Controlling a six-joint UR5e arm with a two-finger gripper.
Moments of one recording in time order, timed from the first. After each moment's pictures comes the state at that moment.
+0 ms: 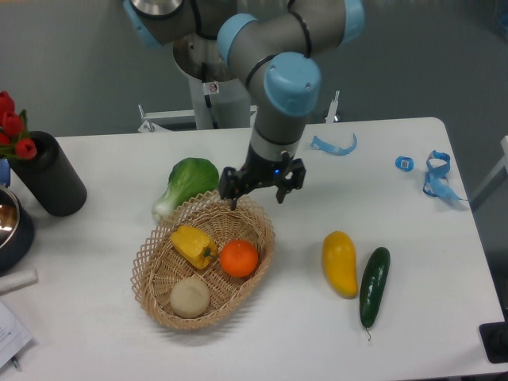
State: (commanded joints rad) arm 2.43 -1.77 -1.82 -1.12 1.37 0.08
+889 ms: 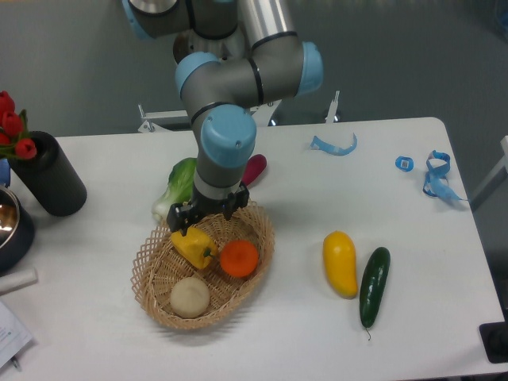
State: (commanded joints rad) arm 2.29 -1.89 -1.78 -1.11 1.39 -0.24
